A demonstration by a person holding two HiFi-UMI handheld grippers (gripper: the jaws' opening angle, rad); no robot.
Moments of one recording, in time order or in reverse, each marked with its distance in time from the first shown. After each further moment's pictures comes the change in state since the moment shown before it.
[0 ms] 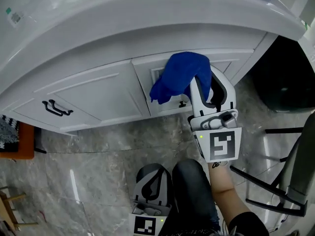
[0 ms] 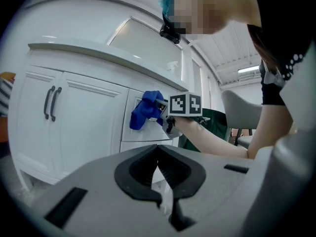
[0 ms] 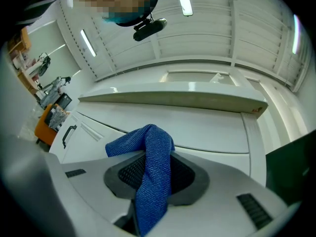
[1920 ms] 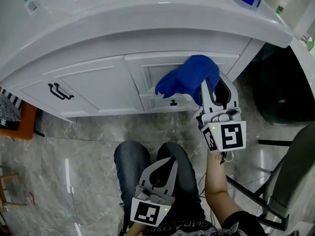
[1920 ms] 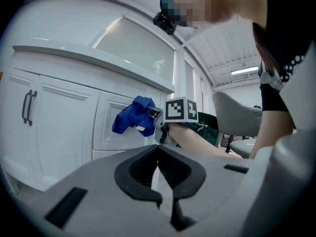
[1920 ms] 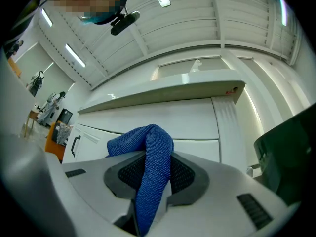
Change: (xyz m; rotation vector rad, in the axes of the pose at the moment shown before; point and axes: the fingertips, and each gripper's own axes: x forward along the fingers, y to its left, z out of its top) left arm 0.036 -0.090 0.015 0.049 -0.045 -0.098; right arm -0.034 -0.061 -0.012 0.127 0.048 0.082
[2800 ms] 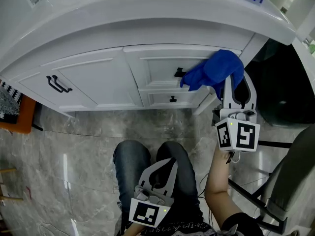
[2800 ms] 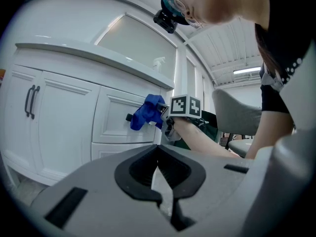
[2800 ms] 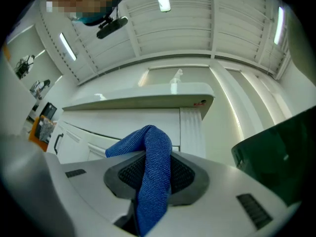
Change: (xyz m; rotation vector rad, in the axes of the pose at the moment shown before) left arm -0.003 -0.010 -0.013 -0.018 0.013 0.013; right arm -0.026 -0.057 0.006 -0.019 -0.028 -0.186
